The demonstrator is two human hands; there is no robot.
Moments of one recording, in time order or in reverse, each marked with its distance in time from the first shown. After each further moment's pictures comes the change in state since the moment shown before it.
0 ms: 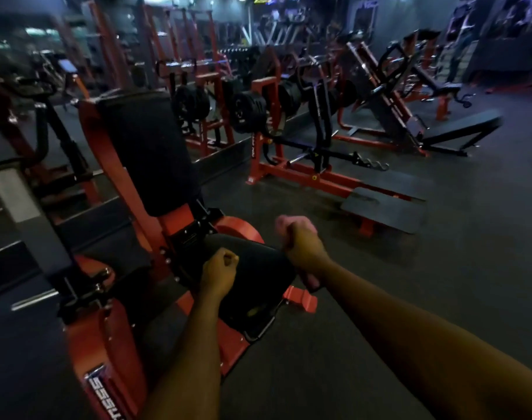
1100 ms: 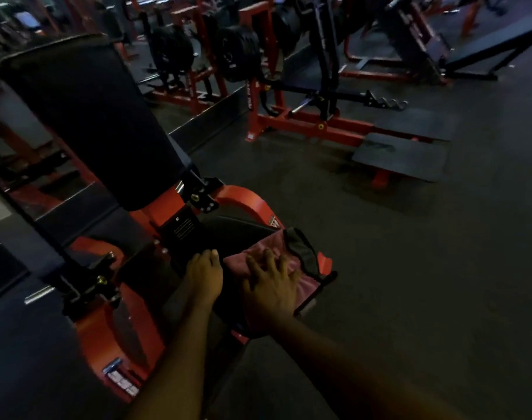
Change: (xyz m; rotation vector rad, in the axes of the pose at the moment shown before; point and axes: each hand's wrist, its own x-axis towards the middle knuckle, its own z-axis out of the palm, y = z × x) left_hand 0.069 -0.060 0.017 0.445 0.032 -0.111; right_hand -0.021 -0.009 0.152 -0.237 -0.204 0.112
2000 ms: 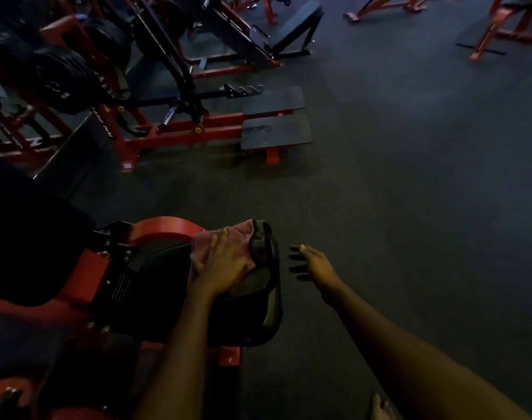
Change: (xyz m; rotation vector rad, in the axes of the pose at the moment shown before) left_hand 0.060 0.045 0.052 0.334 -0.721 0.854; right_hand -0.030 0.081 0.000 1.244 0.372 0.705
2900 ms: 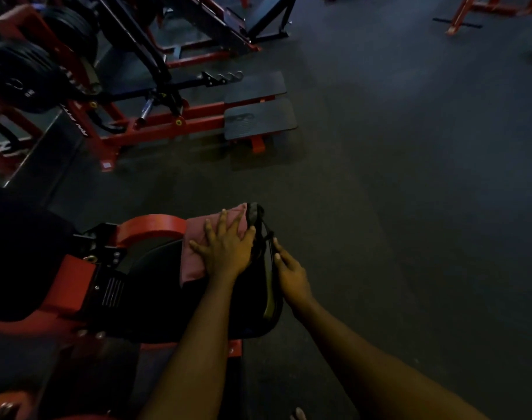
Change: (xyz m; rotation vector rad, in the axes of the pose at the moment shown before) left_hand 0.022 0.046 0.005 0.025 0.164 -0.183; right_hand -0.027 0.031 0.059 0.069 0.113 -0.116
